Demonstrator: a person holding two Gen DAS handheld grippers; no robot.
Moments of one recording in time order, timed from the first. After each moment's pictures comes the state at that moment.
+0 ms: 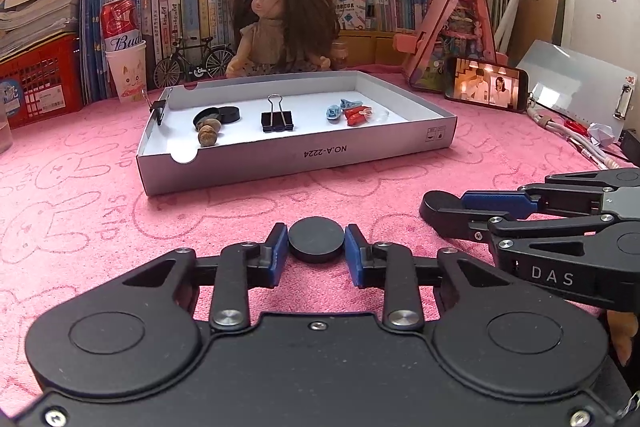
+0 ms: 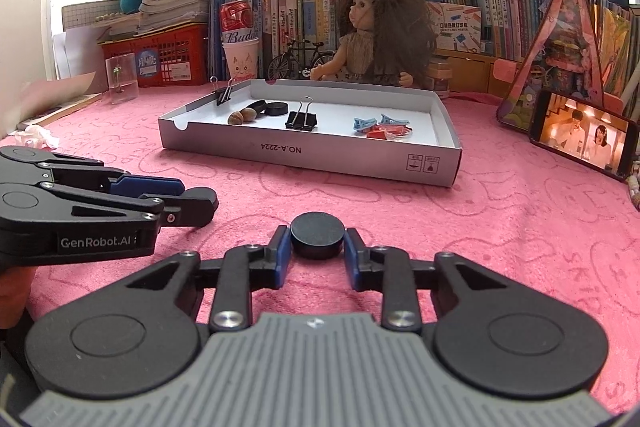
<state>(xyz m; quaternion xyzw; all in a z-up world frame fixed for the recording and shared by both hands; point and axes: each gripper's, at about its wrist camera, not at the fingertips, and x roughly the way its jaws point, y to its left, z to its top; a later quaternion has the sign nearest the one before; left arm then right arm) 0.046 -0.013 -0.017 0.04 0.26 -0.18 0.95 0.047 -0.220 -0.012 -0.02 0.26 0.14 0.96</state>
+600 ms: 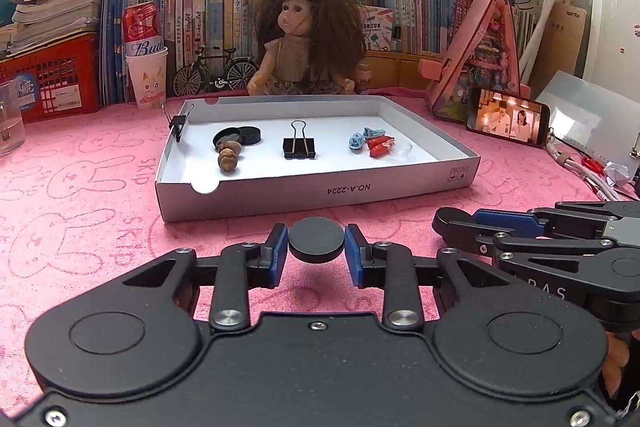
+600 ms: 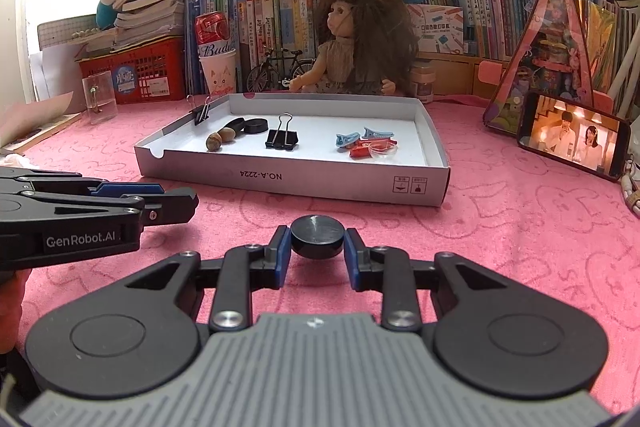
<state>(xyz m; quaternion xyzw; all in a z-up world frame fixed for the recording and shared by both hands) 0.066 -0.007 0.002 0.01 0.25 -0.16 0.96 0.067 -0.218 -0.001 -0.01 0.25 0.11 0.96</state>
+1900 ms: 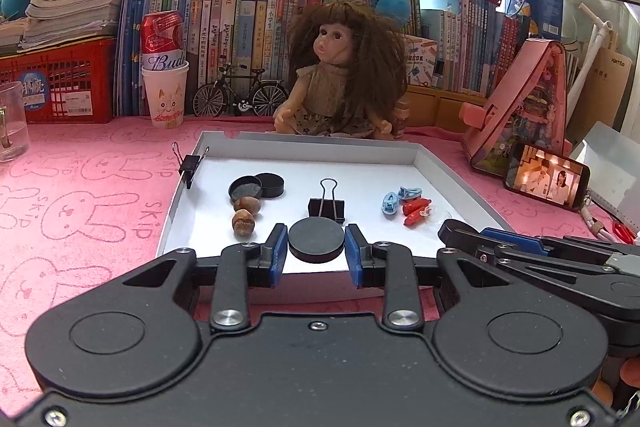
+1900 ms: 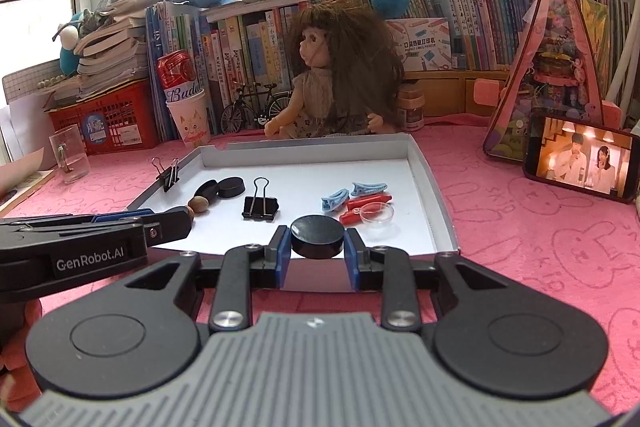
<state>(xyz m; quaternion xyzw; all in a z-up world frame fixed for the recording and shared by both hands) 0.135 -0.012 0.025 -0.04 0.25 -0.11 0.96 0.134 -0.214 0.020 0.04 0.25 0.08 0.96</state>
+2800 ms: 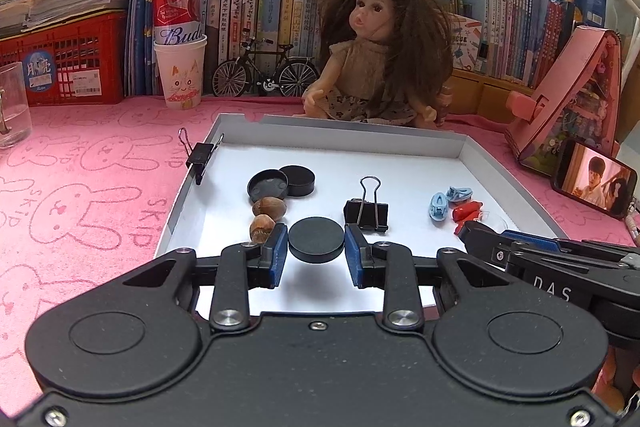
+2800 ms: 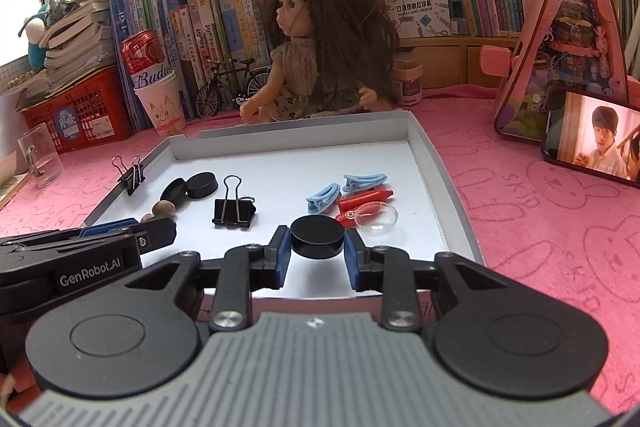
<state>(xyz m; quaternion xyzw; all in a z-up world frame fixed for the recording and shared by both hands) 0.193 -0.014 0.006 -0.04 0.28 -0.07 0.96 0.190 -0.212 0.006 0.06 0.29 0.06 0.95</state>
